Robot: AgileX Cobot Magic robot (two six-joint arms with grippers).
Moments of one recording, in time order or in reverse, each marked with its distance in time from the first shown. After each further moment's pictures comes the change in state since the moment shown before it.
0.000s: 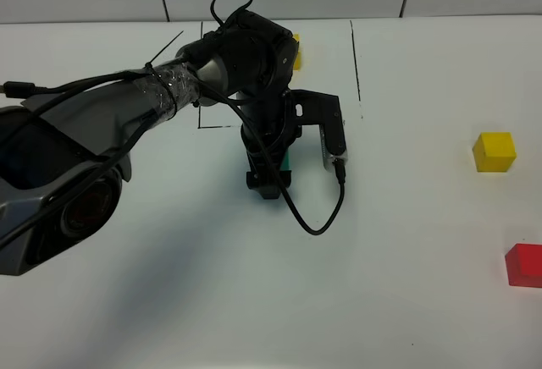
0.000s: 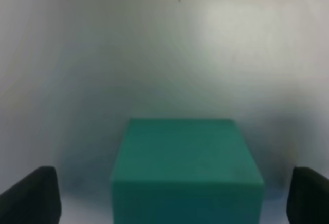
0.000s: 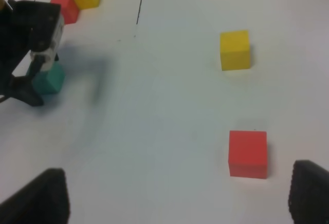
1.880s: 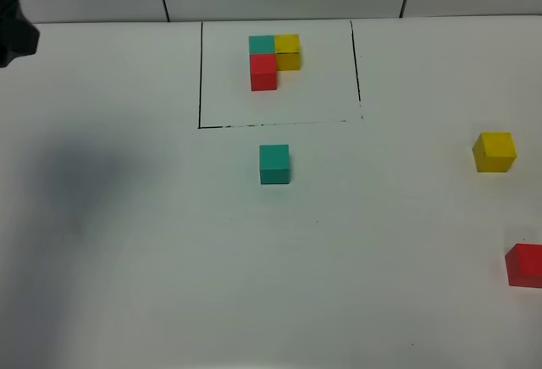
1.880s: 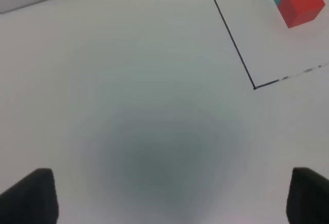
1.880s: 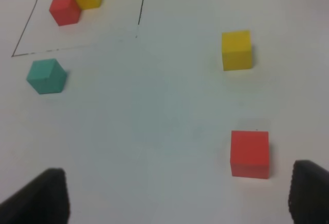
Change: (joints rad) left arm 0.543 -1.141 0.689 -0.062 -0.177 -0.714; right arm 0.000 0.000 0.000 0.004 -0.001 0.000
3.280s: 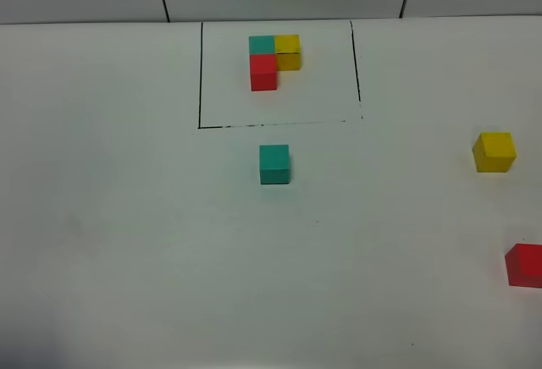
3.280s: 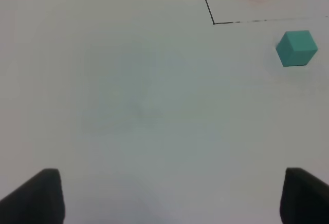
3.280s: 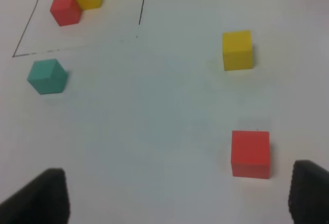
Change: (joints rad) left arm 0.000 -1.107 0.666 -0.043 0.172 -0.196; right arm 0.000 0.000 0.000 0.003 0.000 0.000
